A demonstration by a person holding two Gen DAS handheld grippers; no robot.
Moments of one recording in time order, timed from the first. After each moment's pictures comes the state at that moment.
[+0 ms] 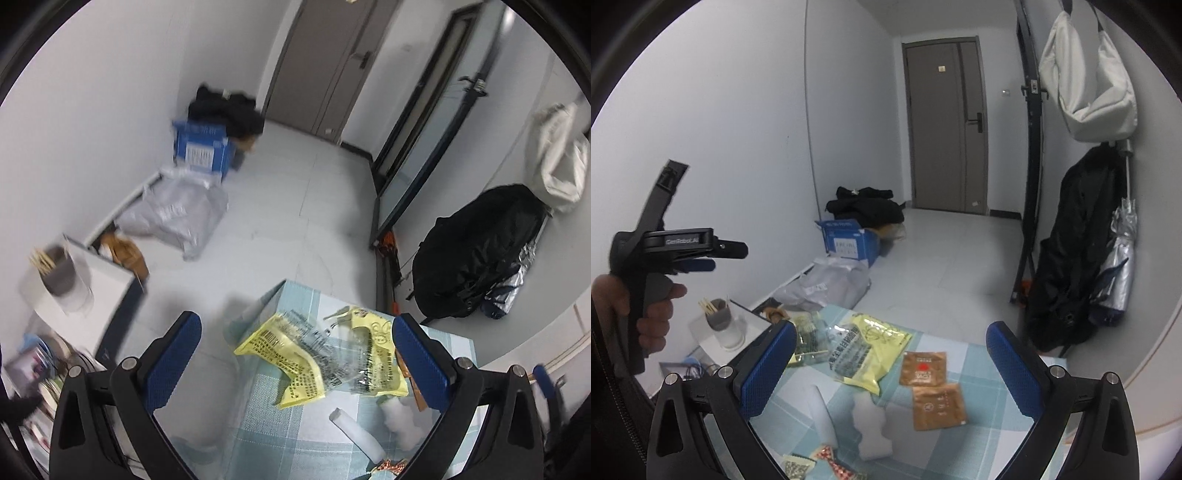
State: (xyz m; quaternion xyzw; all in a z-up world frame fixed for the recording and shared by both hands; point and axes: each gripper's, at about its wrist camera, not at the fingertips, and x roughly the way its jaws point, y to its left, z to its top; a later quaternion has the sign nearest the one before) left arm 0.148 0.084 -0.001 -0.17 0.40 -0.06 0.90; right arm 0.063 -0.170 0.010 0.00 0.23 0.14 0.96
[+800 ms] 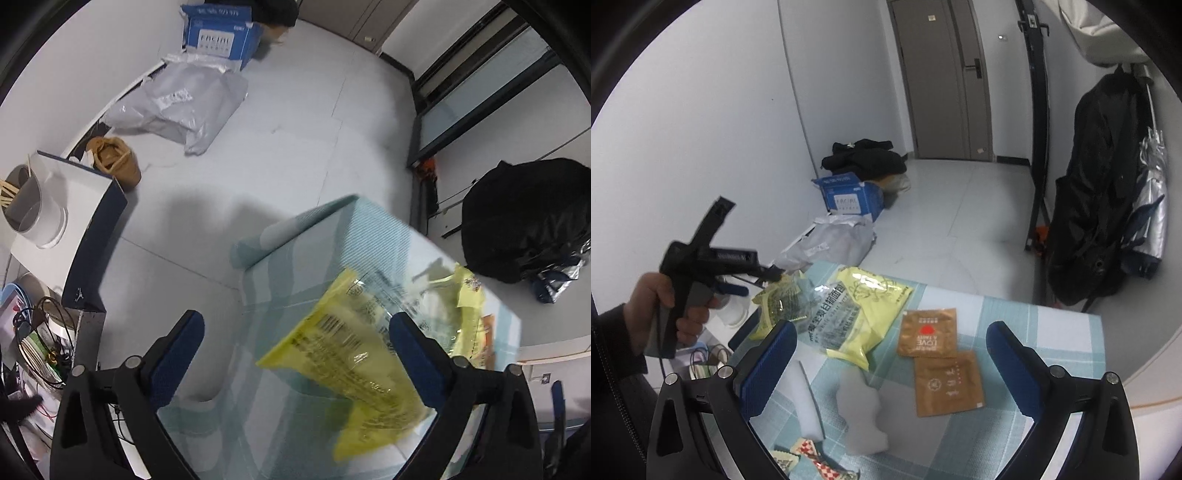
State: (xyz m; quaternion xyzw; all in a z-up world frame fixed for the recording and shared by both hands) left arm 0.217 0.091 -0.109 -0.18 0.58 -0.05 0.79; right arm 0.114 -0.179 -0.040 0.03 0.32 0.15 0.93
